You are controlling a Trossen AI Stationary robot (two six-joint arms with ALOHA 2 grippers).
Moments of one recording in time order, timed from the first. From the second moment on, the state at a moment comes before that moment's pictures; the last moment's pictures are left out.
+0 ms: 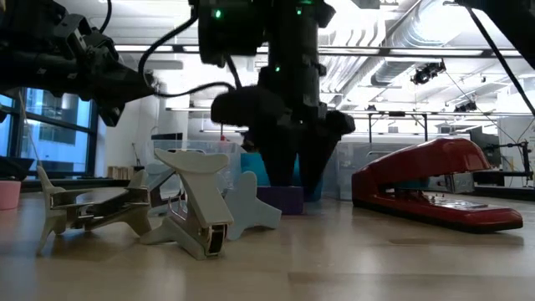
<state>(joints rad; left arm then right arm) 0.33 0.29 0.05 0.21 0.24 -0.43 0.15 2.30 1.87 -1.11 0.01 0.89</state>
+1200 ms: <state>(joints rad) 0.33 0.29 0.05 0.21 0.24 -0.43 0.14 2.30 1.87 -1.08 -0.10 0.85</state>
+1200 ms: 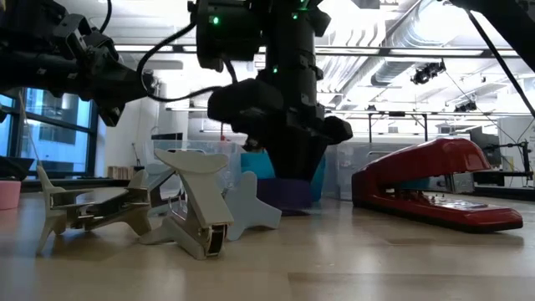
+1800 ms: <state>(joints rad) 0.33 0.29 0.05 0.21 0.24 -0.43 0.08 2.07 1.87 -1.16 -0.06 0.81</state>
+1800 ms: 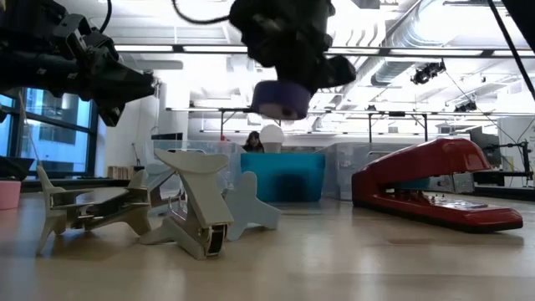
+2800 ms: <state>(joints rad) 0.33 0.29 0.05 0.21 0.24 -0.43 -0.30 2.06 1.87 -1.13 0.08 0.18</state>
